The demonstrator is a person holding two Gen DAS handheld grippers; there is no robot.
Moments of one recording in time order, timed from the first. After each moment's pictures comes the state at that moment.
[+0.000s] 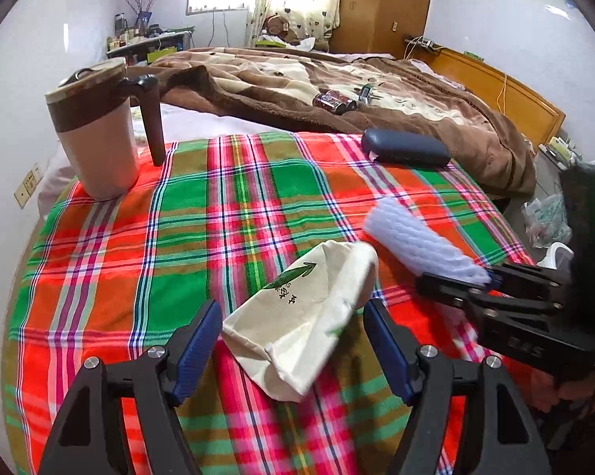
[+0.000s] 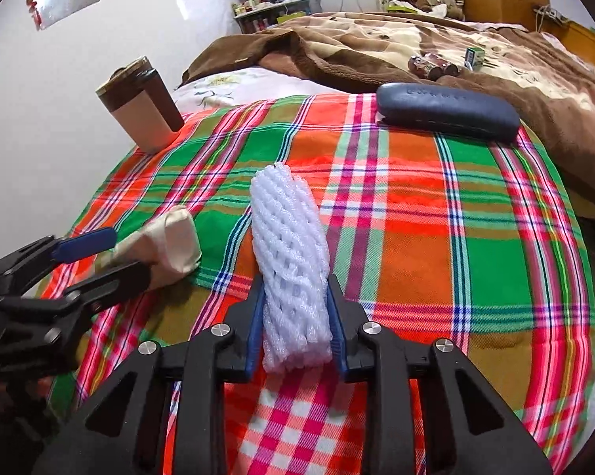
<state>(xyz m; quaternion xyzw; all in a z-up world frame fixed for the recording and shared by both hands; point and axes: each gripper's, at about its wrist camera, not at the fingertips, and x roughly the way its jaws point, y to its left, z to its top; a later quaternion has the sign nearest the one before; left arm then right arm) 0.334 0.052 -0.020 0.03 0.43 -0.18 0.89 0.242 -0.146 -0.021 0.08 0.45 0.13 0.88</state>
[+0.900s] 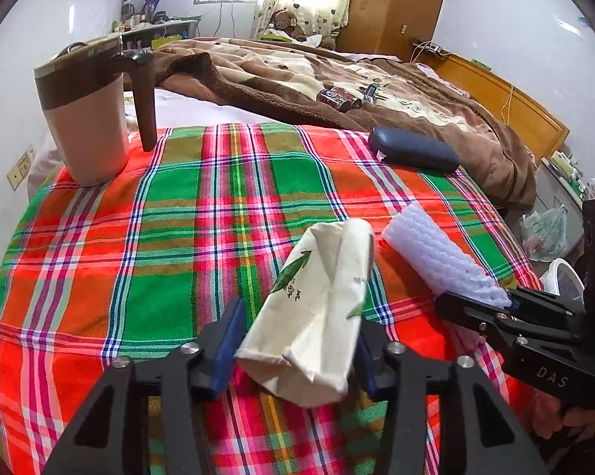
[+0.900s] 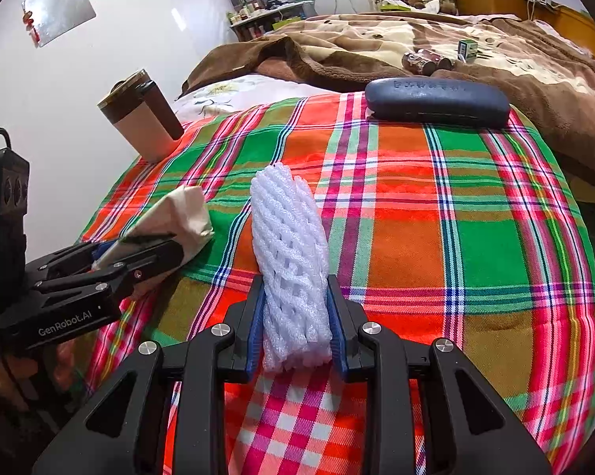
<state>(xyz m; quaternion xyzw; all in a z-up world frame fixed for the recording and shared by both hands) 0.346 0.049 -0.034 0.00 0.44 -0.18 0.88 0.239 -0.154 -0.023 0.11 0.44 0.13 0.88</state>
